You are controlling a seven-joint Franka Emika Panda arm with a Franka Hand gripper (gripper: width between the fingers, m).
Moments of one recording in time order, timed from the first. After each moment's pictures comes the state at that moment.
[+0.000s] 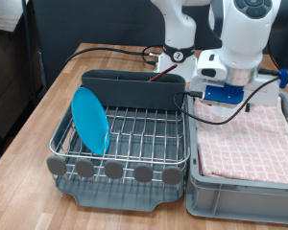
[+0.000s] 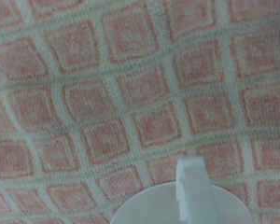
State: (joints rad) arm 0.23 0.16 0.00 -2.30 0.15 2.19 1.11
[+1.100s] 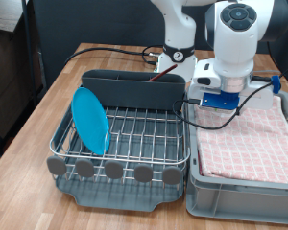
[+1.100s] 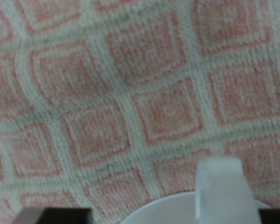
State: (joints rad) arm 0.23 0.16 0.01 -2.39 0.23 2.30 1.07
